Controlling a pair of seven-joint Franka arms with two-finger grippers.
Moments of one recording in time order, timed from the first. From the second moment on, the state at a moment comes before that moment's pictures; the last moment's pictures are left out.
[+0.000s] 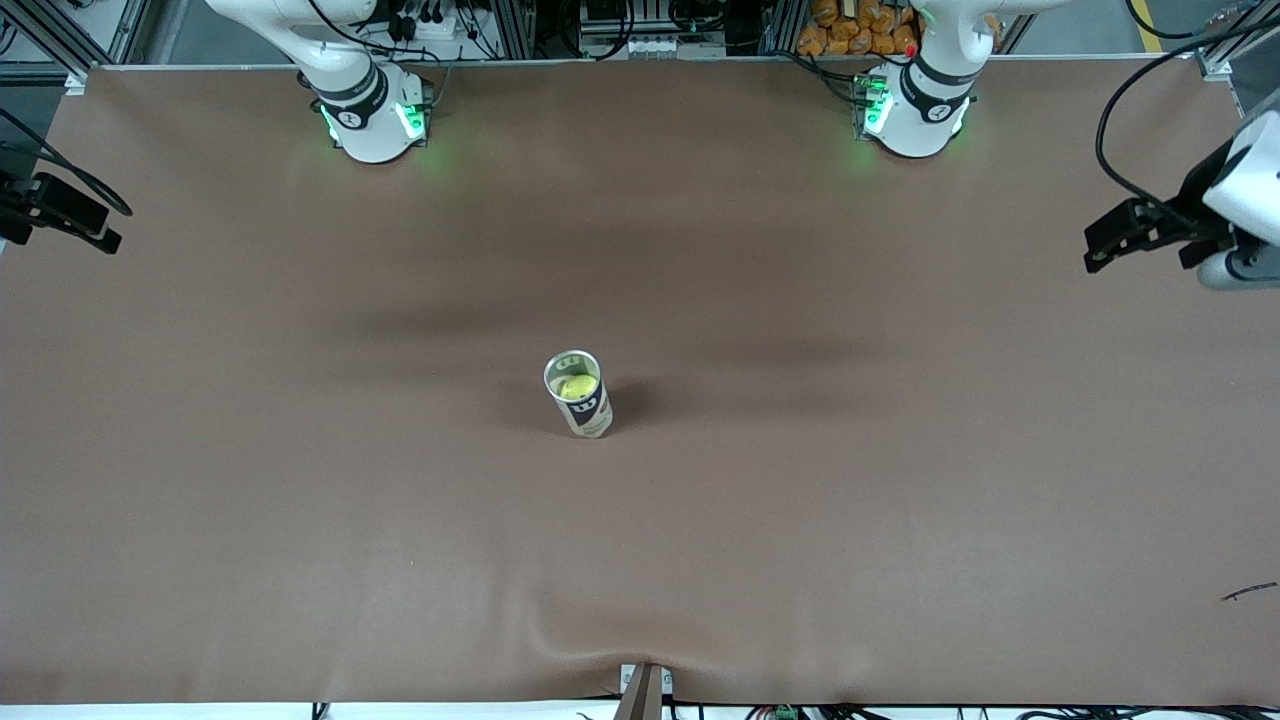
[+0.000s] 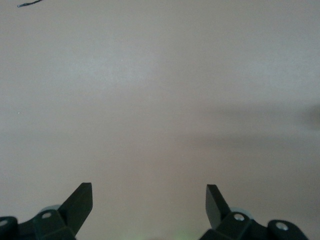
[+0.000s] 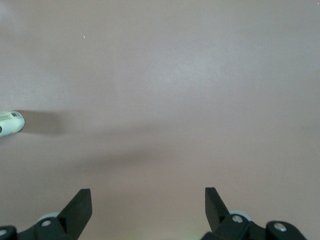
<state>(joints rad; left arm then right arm) 0.00 -0.02 -0.08 -1.56 0.04 1.52 -0.10 -0.05 -0.05 -0.02 -1.54 0.00 1.49 0.04</state>
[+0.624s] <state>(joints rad) -0.03 -0.10 -0.05 -1.64 0.04 1.51 -0.12 -0.05 -0.05 -0.02 -1.53 0.00 1.45 0.02</state>
